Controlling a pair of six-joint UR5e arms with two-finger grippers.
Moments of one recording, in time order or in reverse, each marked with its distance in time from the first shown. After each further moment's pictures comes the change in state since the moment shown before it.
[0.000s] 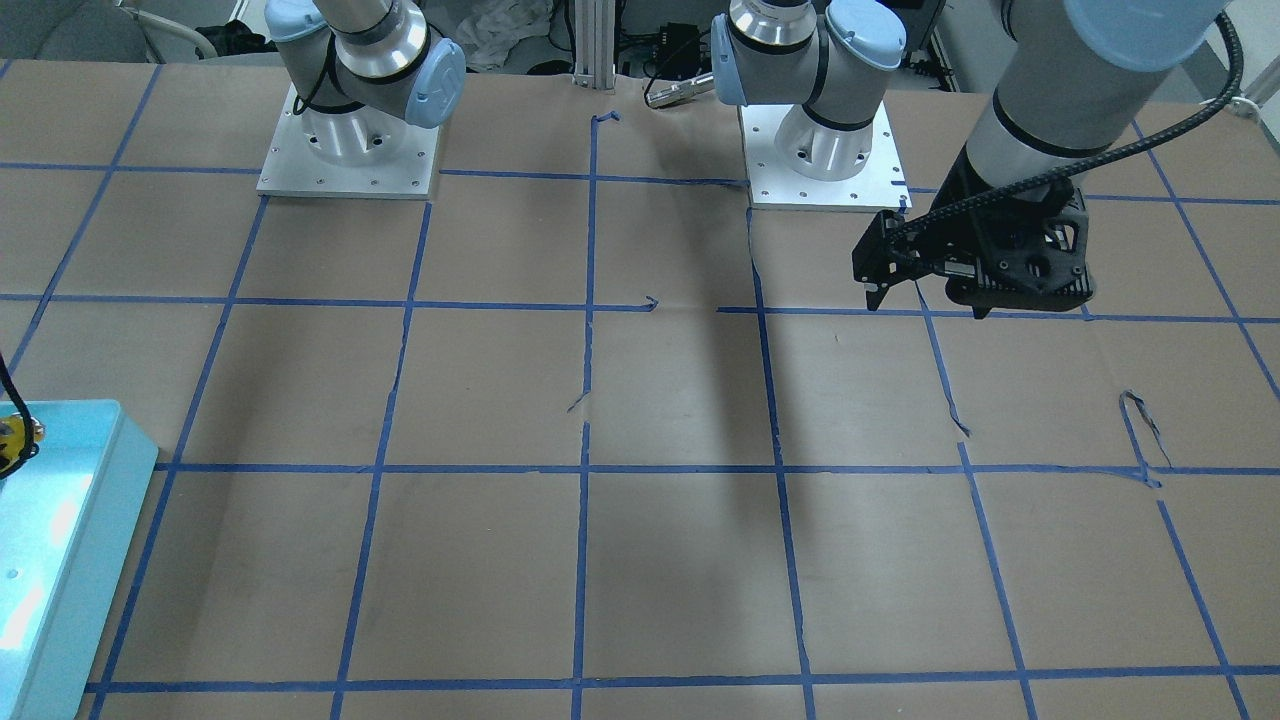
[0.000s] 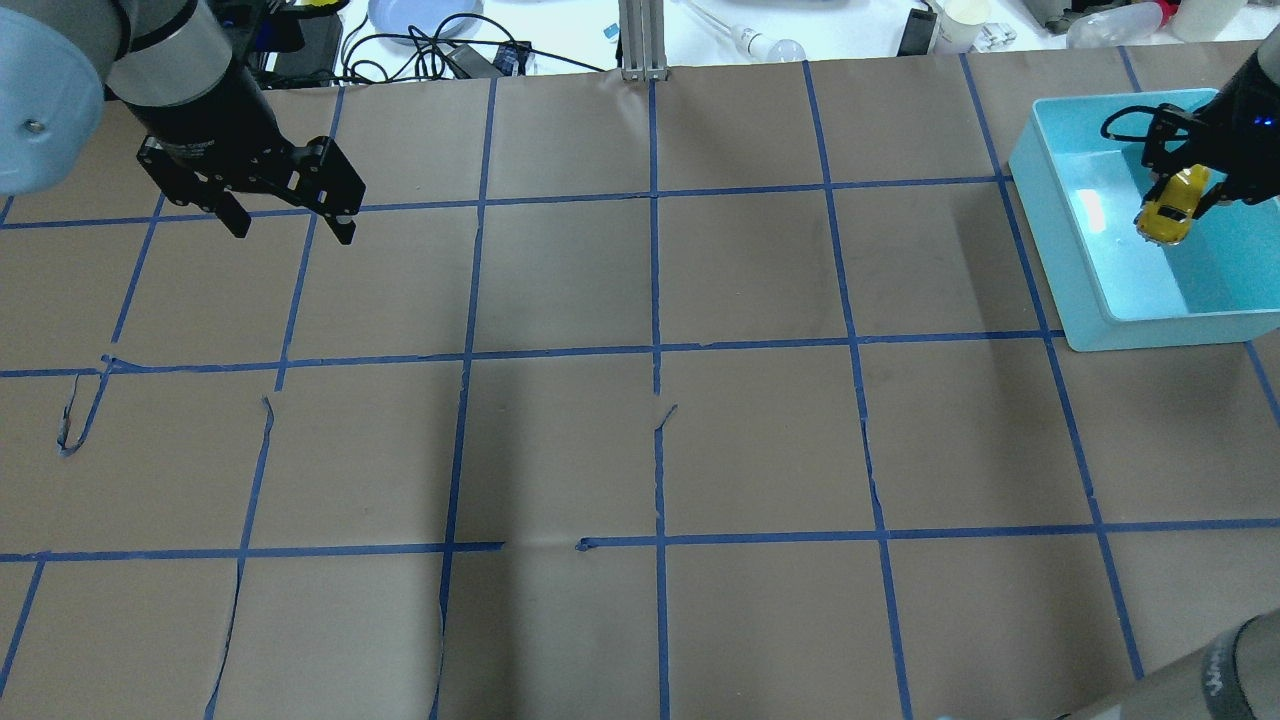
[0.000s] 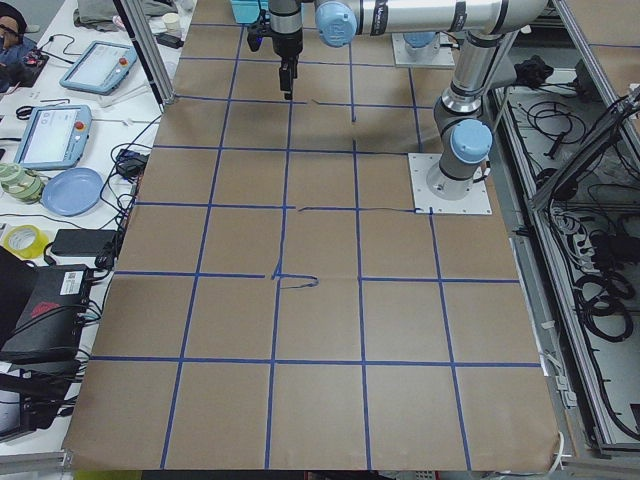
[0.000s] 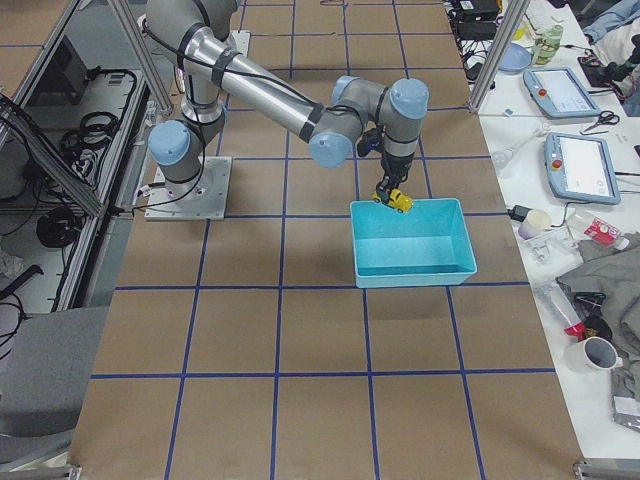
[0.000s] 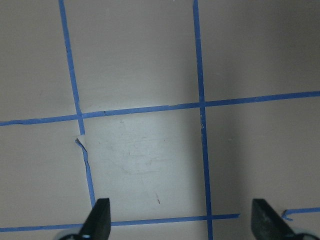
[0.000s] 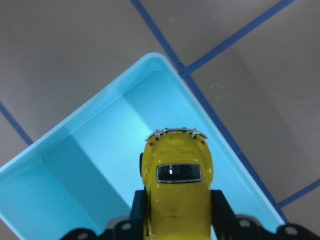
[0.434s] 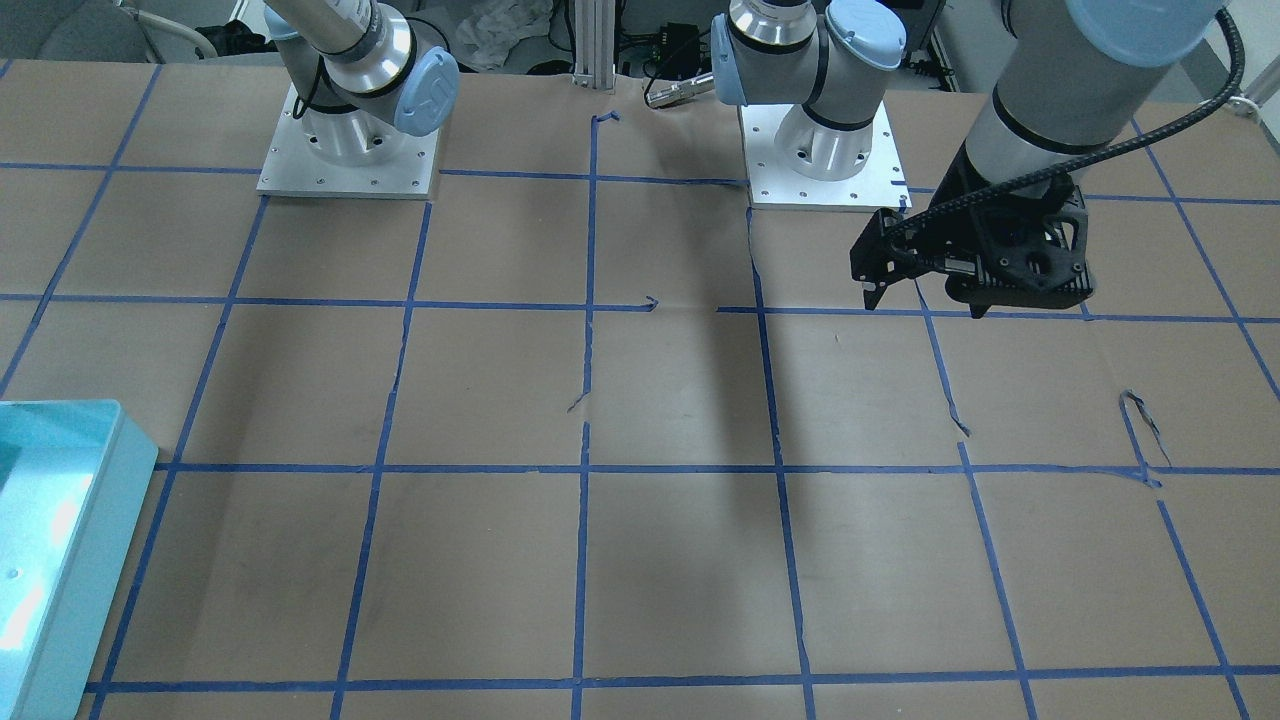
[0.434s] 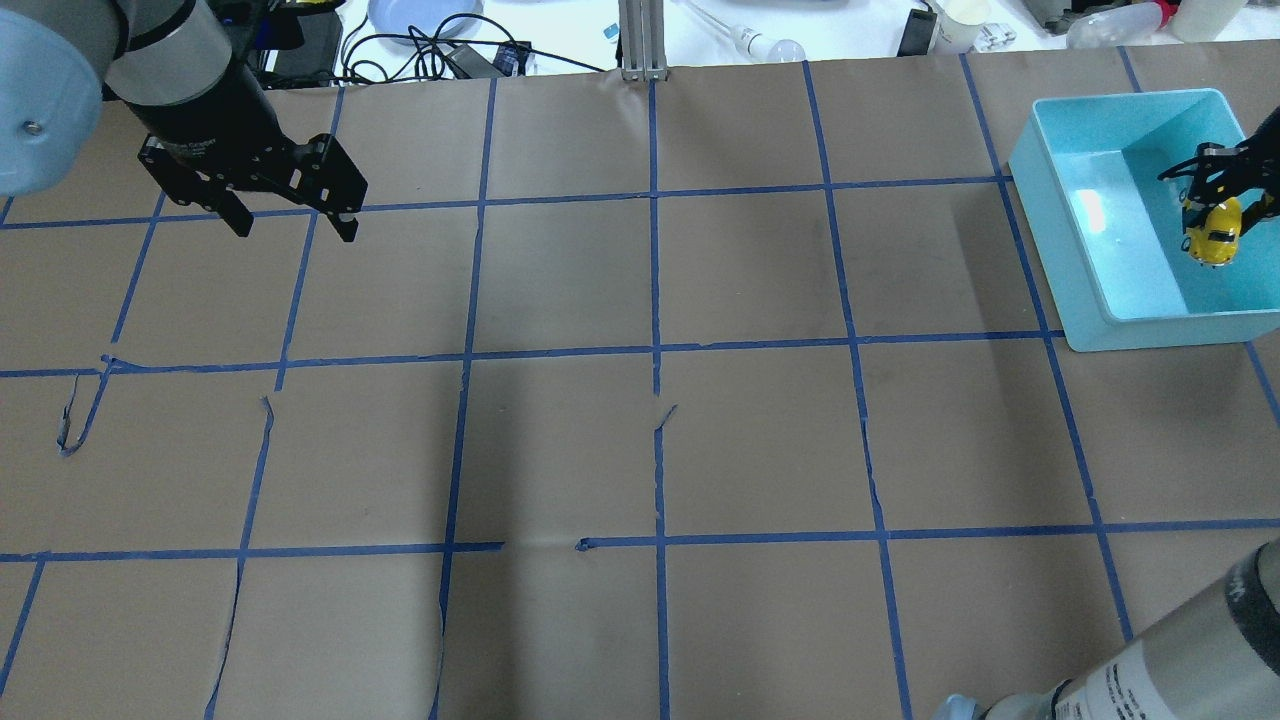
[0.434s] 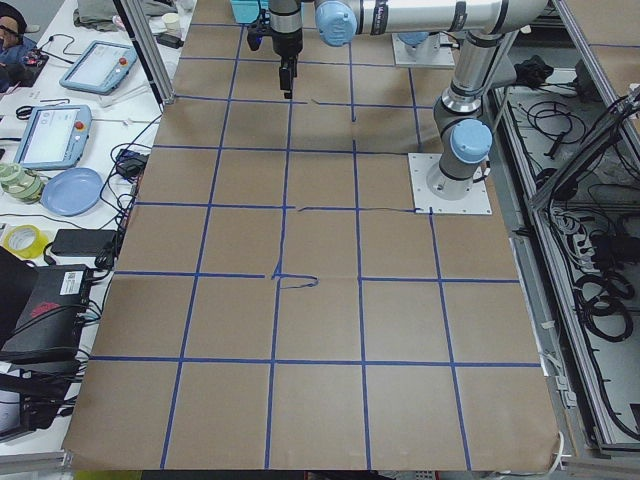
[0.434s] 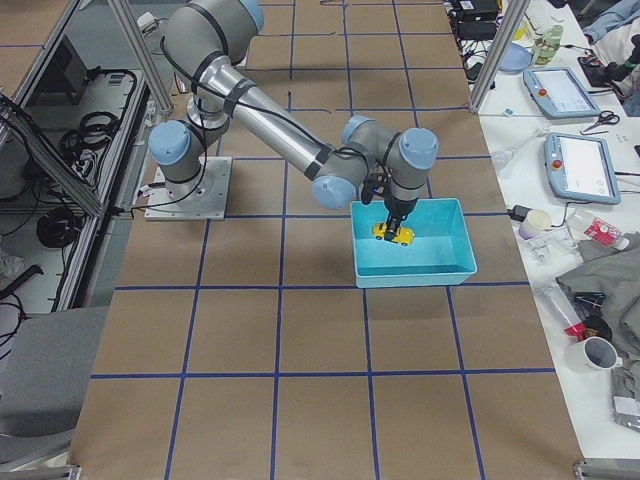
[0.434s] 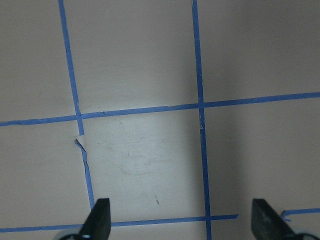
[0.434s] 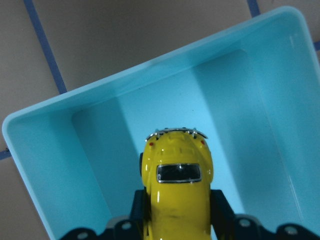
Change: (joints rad) left arm -0.001 0.005 0.000 0.004 -0.020 -0.009; right arm -0.072 0.125 -0.064 -0.003 0.002 -0.320
